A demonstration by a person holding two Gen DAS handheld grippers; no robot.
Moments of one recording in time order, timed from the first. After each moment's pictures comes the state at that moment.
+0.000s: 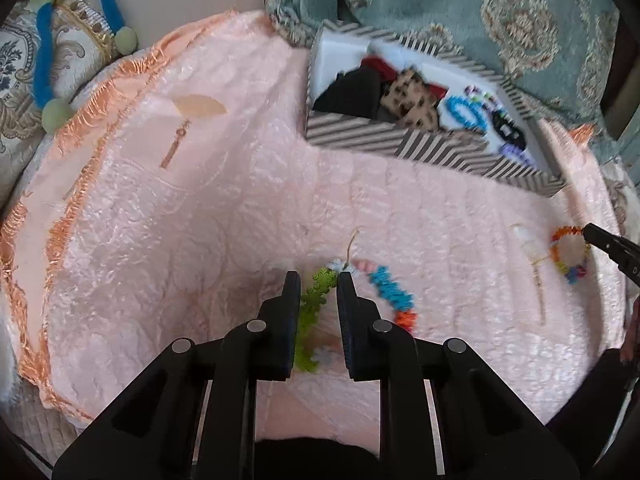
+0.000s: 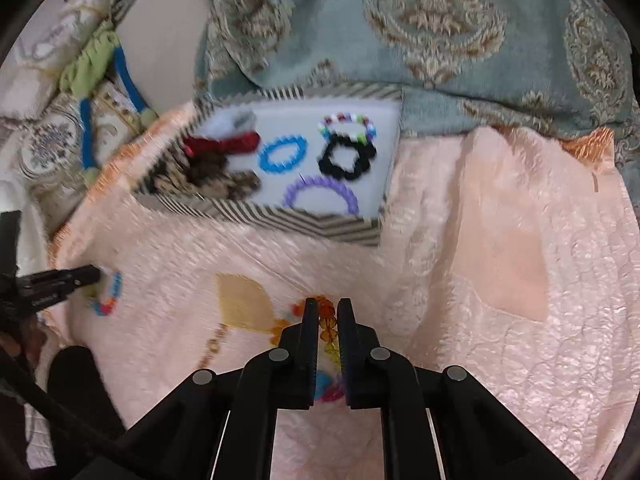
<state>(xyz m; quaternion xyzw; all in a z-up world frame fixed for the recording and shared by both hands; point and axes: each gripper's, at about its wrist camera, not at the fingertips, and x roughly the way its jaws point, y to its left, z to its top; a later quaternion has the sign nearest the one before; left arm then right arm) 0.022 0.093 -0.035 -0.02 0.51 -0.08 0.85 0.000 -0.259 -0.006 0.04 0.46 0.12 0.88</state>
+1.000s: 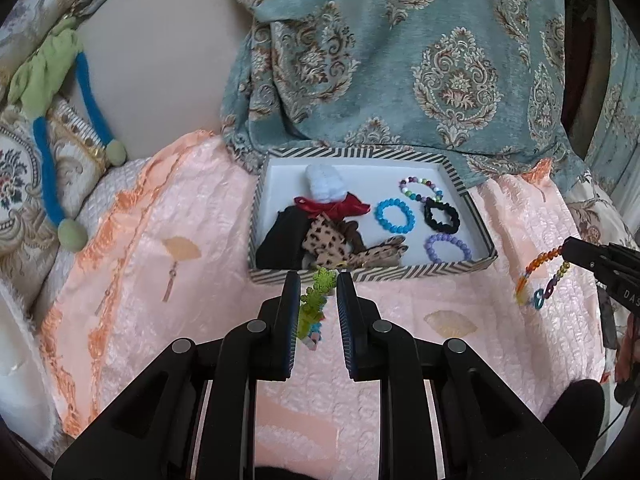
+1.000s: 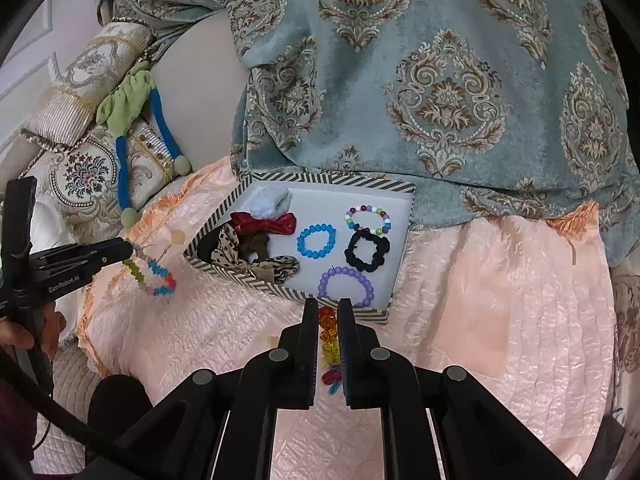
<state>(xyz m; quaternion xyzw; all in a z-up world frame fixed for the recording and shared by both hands) 0.027 0.030 0.077 0.03 0.41 -0.11 0.91 -0.010 -0.256 0.080 0.03 0.39 0.15 0.91</state>
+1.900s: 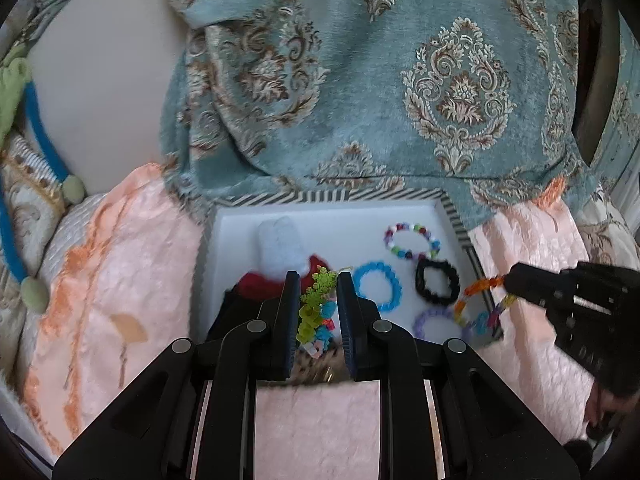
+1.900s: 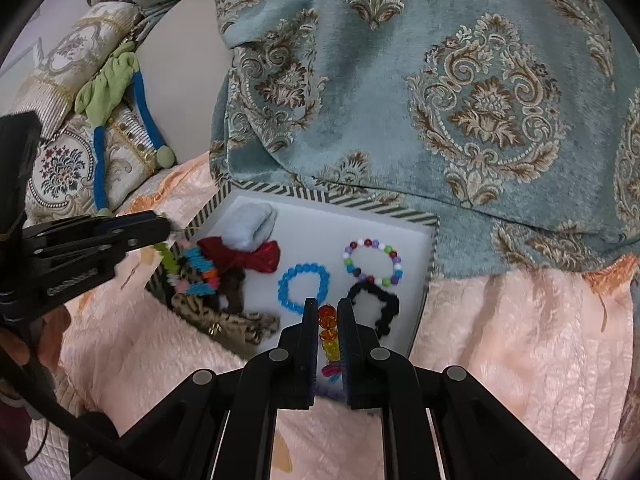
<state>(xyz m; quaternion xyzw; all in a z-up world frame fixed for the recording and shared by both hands) 0.147 -0.044 0.073 0.04 0.42 -0.13 0.90 0.109 -0.237 0.064 0.00 0.41 0.16 0.90</state>
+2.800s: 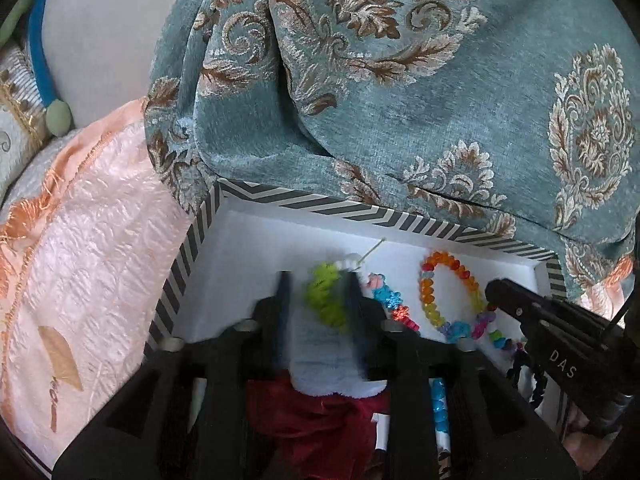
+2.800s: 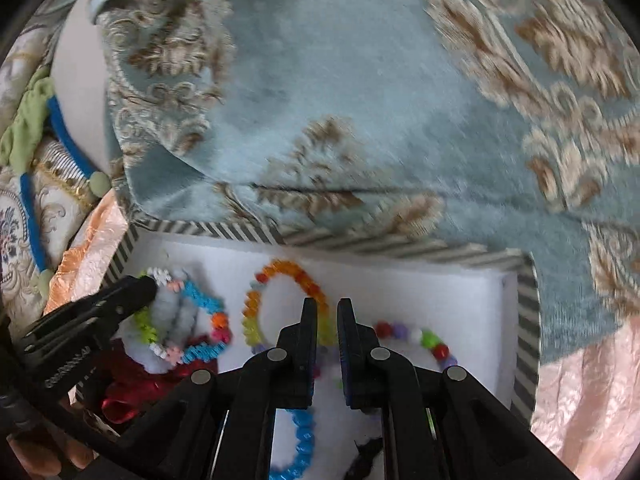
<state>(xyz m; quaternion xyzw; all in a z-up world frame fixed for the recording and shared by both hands) 0.274 -0.016 -0.025 -0.06 0.46 -0.05 0.88 0.268 -0.210 -0.028 0.08 0.48 0.10 0.87</state>
